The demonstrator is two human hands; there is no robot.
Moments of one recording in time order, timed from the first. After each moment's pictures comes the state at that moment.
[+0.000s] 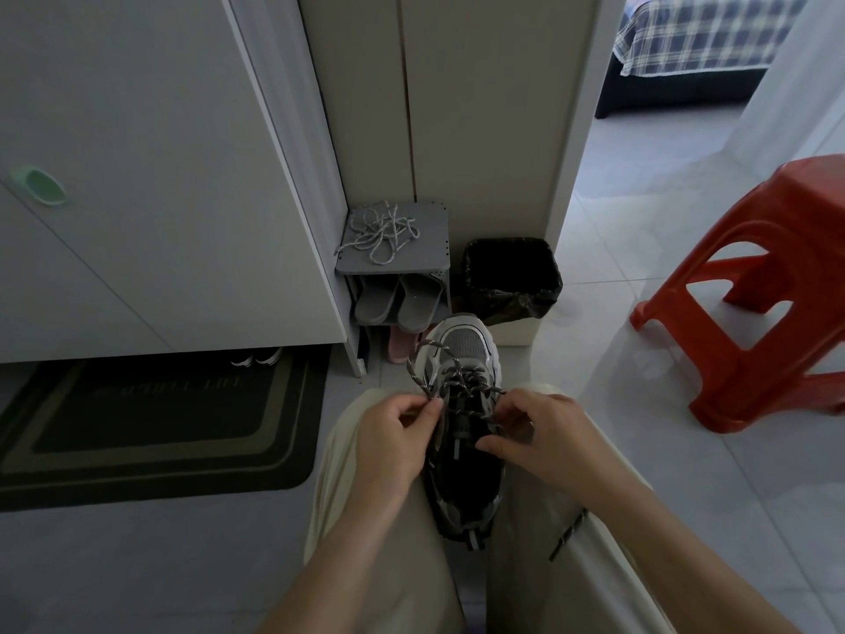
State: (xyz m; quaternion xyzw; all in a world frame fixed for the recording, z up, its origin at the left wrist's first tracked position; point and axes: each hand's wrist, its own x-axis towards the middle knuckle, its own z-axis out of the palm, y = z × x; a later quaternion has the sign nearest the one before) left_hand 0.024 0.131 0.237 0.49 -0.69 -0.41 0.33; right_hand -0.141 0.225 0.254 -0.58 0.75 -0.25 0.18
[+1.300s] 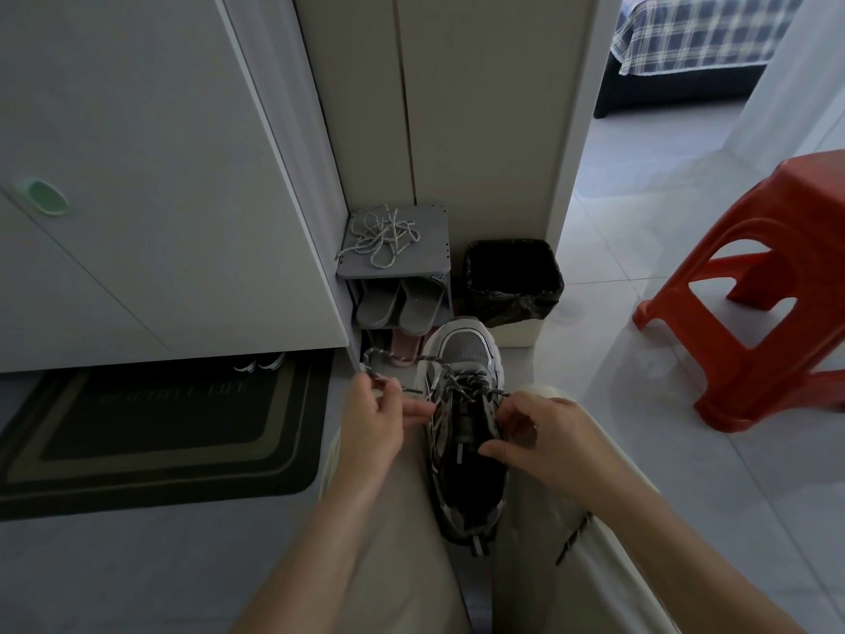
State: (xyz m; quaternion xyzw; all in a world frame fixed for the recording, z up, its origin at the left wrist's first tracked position) left_hand 0.027 0.116 0.257 0.51 -0.61 -0.53 0.32; right_hand -0.140 0.228 0.256 -0.58 0.76 -0.24 0.19
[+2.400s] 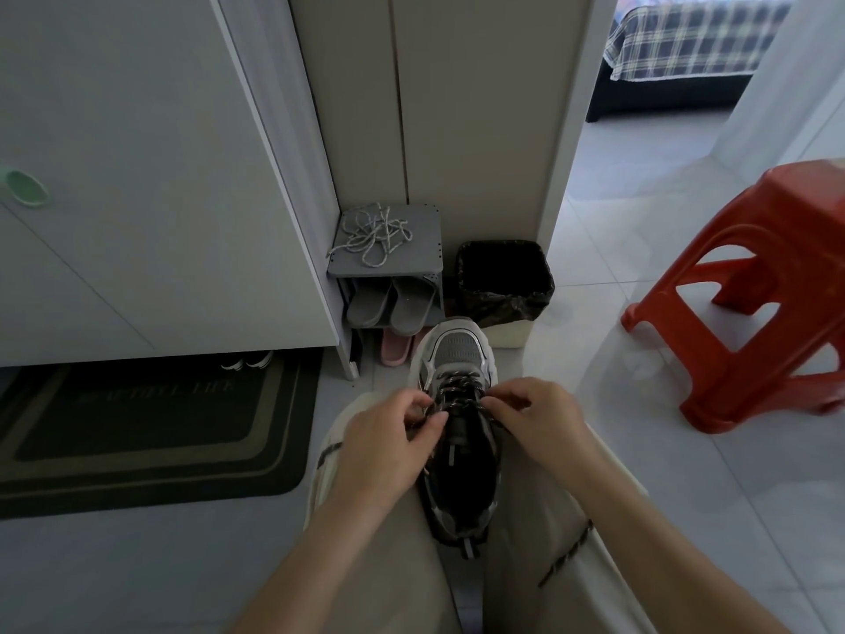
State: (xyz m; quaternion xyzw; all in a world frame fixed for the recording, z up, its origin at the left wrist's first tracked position) left_hand 0.034 0.130 0.251 0.44 -0.83 -0.28 0.22; right_hand -0.140 0.207 0.245 -0.42 0.79 -0.38 0.22
